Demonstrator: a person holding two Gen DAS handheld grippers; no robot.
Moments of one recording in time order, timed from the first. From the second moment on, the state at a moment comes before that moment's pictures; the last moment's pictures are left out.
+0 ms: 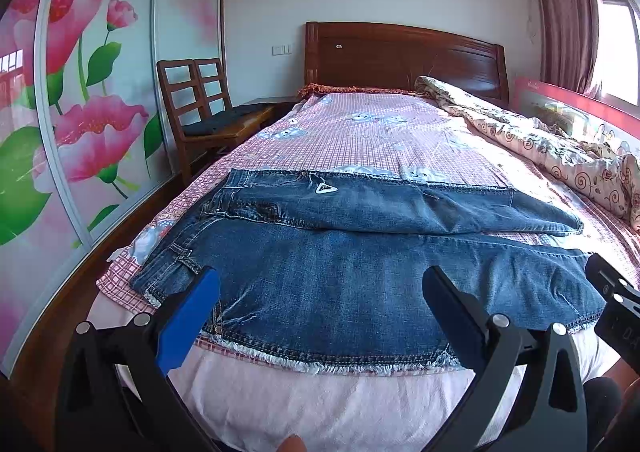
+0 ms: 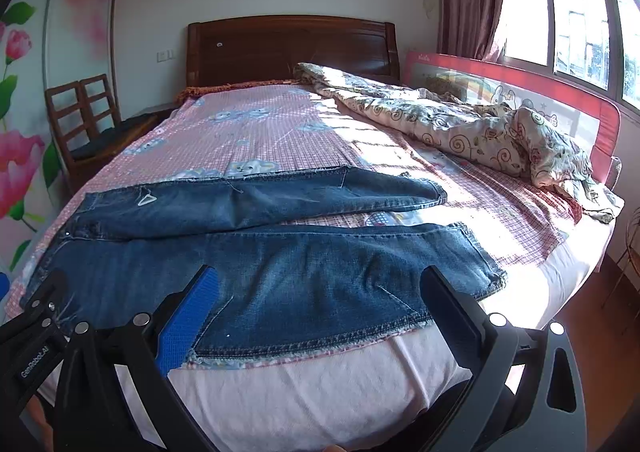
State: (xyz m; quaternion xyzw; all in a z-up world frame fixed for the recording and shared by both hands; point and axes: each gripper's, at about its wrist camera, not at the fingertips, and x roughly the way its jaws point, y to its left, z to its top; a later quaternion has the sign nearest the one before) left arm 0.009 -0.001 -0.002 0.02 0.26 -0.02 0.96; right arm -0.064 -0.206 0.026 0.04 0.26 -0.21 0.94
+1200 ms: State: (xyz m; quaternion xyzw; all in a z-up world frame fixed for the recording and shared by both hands) left arm 0.011 -0.001 -0.001 0.02 0.26 -0.01 0.96; right arm -0.061 -0.205 0.026 0.03 0.28 -0.21 0.94
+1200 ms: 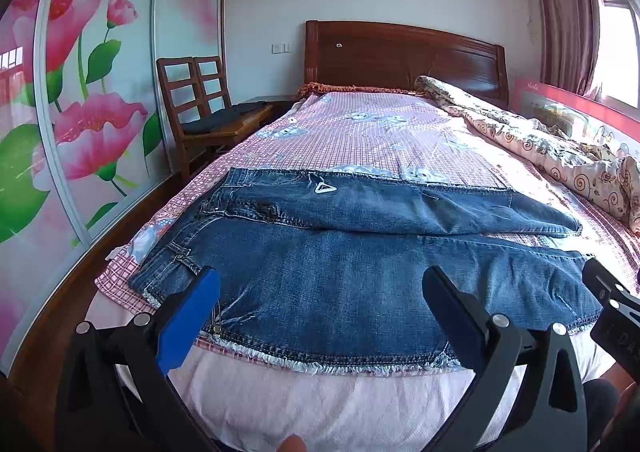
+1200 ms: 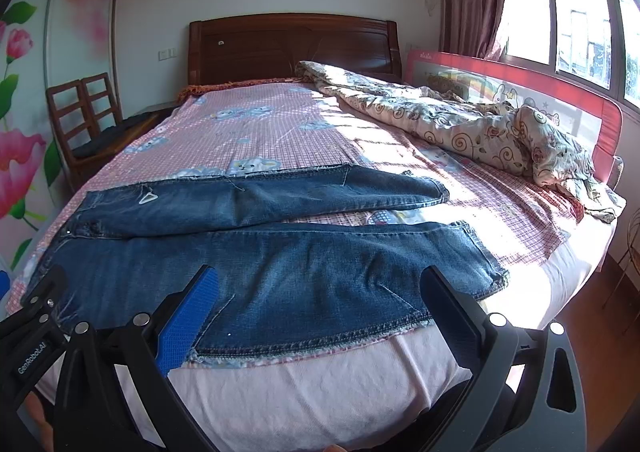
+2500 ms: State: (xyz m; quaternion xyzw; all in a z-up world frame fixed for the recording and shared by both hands) left arm 0.148 0.066 0.005 0.03 0.36 -0.14 0.92; right arm -0.024 -0.233 0.005 0.03 0.33 -0.18 0.92
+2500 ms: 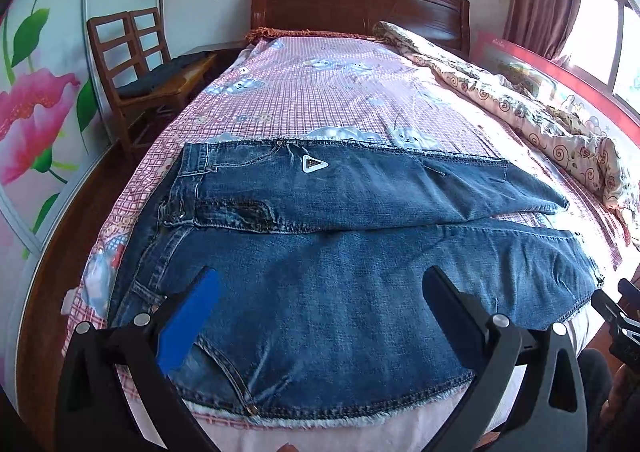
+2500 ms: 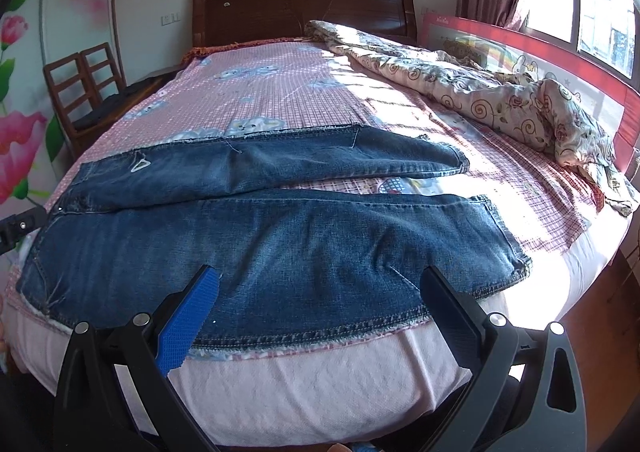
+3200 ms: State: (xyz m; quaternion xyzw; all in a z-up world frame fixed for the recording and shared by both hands) left arm 0.487 0.205 -0.084 -0.17 0.57 -0.23 0.77; right arm 0.077 -0.214 0.023 0.06 0.39 -0.11 0.91
